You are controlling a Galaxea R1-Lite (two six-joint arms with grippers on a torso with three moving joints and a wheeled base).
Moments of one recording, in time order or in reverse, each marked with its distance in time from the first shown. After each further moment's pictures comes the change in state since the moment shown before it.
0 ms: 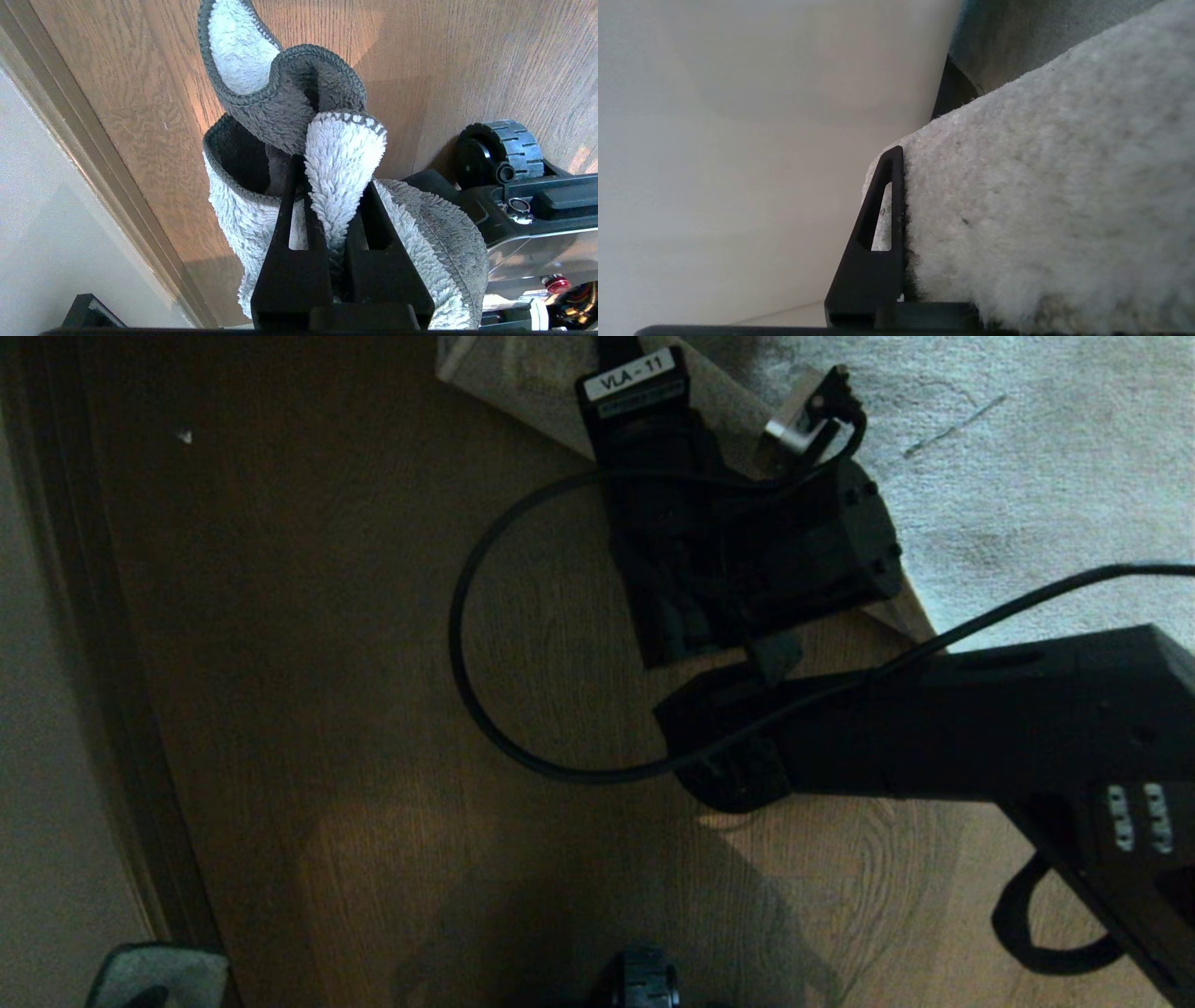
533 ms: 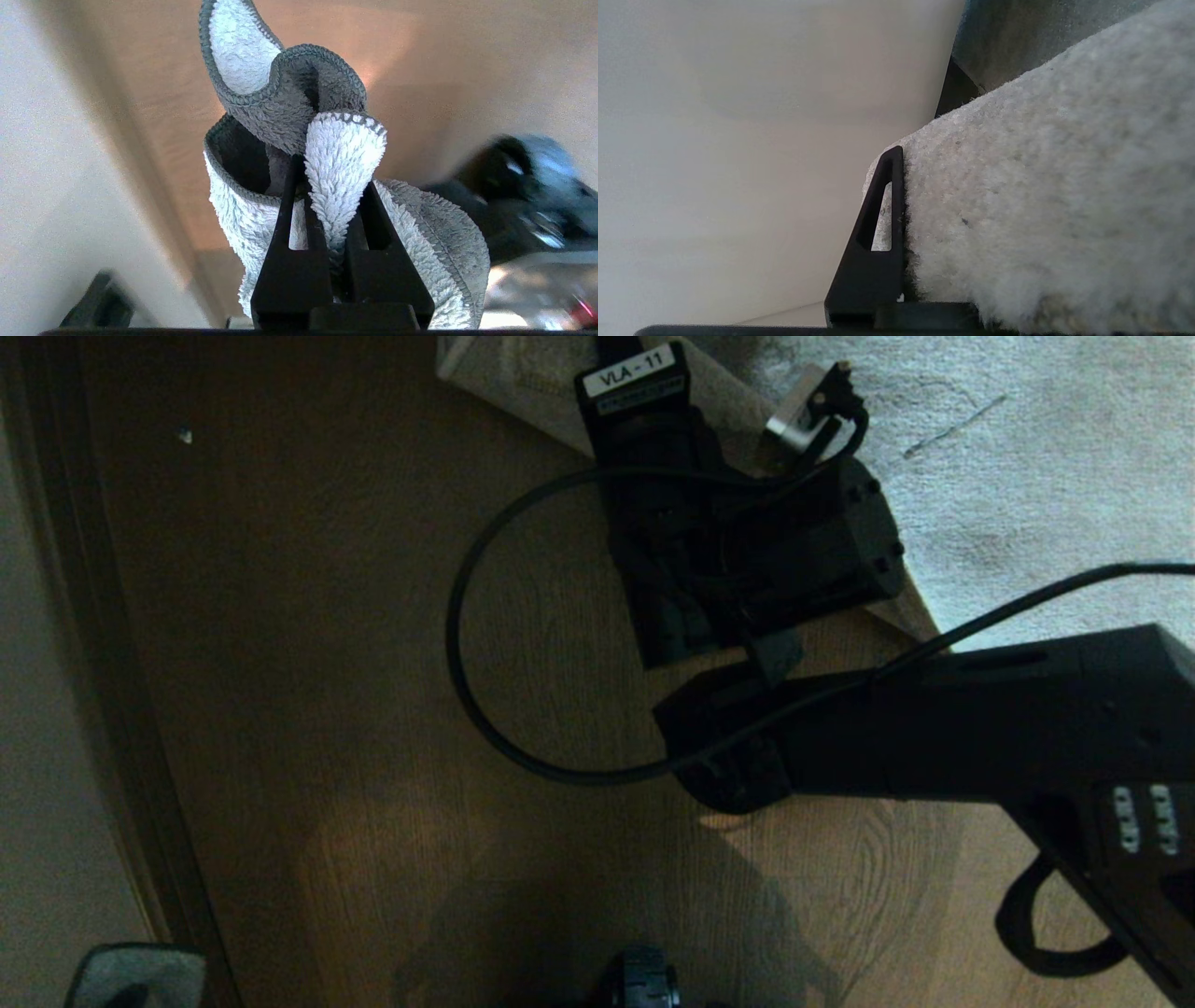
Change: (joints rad) left arm 0.109 0.003 0.000 0.000 0.000 0.000; right arm 0.005 -0.003 0.000 0.000 0.000 -0.002
